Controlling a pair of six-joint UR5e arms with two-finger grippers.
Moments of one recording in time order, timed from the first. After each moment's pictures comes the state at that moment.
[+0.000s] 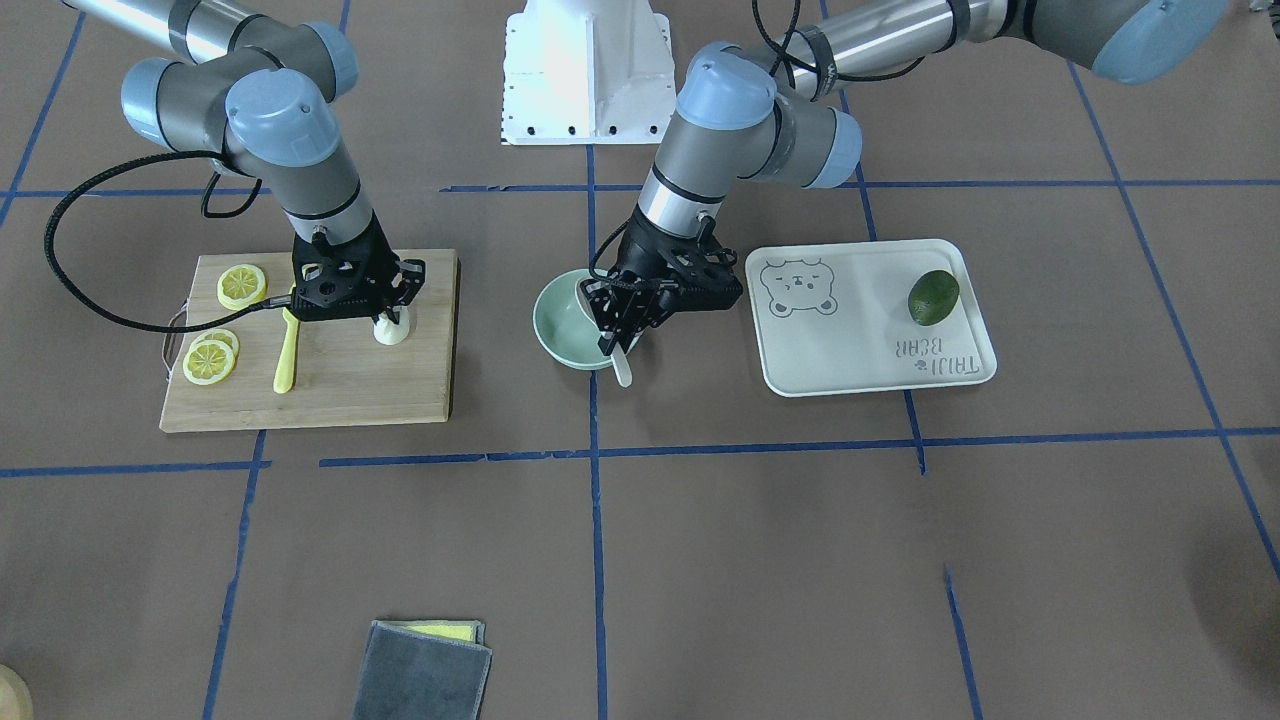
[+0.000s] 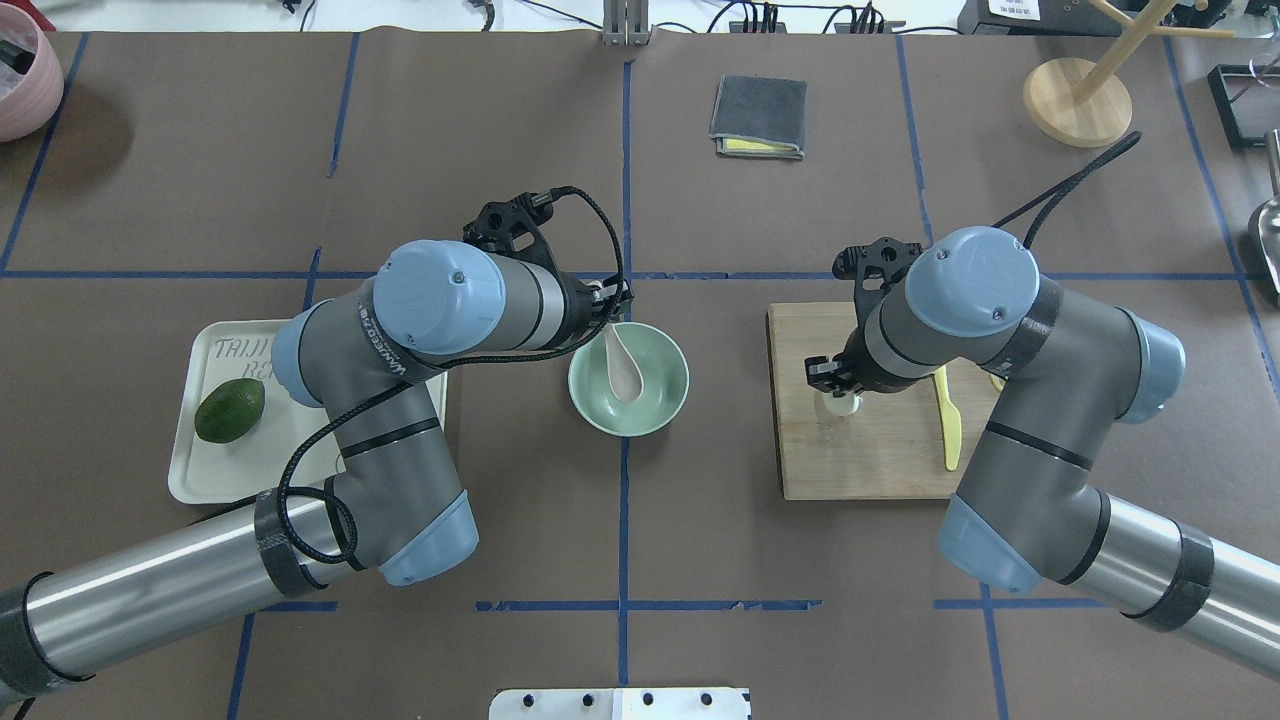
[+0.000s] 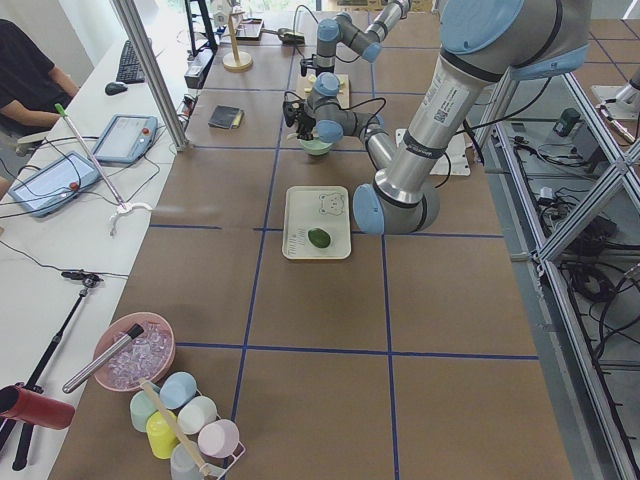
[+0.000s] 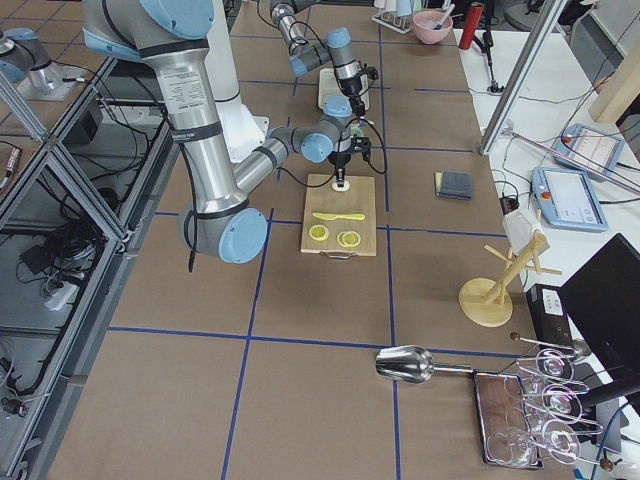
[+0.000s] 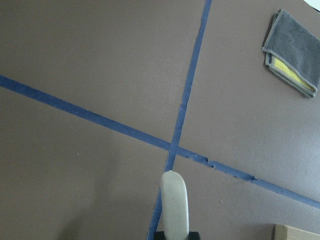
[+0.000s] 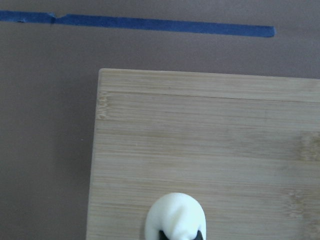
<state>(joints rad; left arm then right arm) -0.51 -2.26 -1.54 -2.10 -1.67 -1.64 0.61 -1.23 1.82 -1.43 1.91 1.08</state>
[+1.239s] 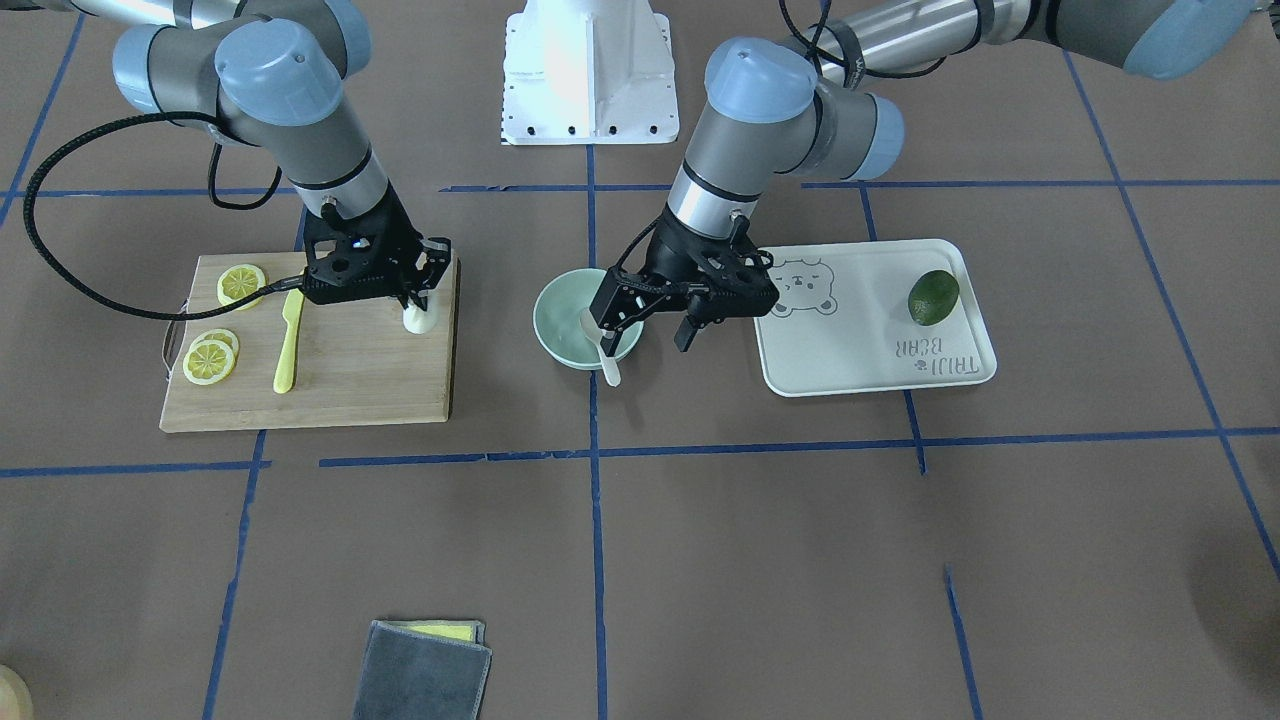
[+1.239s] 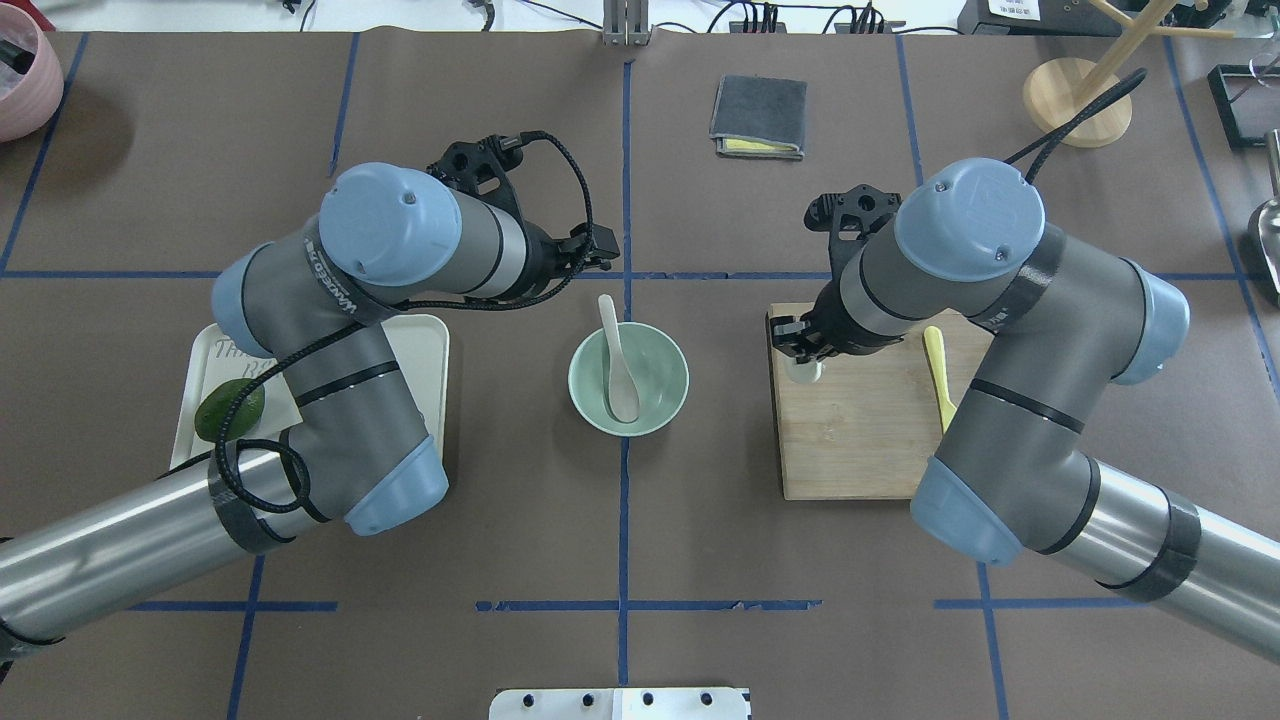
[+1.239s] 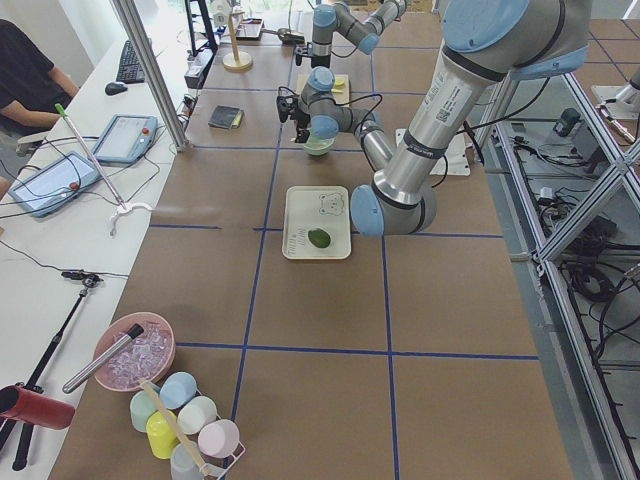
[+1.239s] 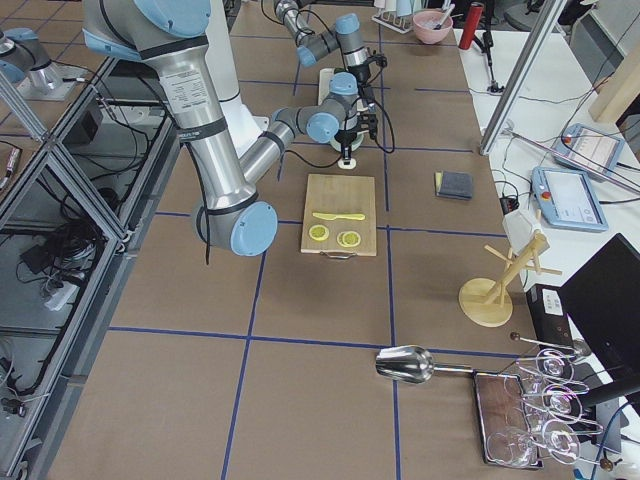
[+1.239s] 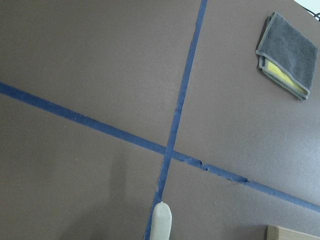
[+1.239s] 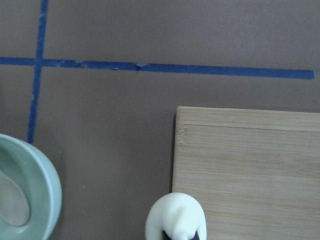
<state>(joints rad) -0.61 -2.24 -1.63 -1.95 -1.76 -1.48 0.64 -1.12 1.86 -1.49 1.96 1.08</state>
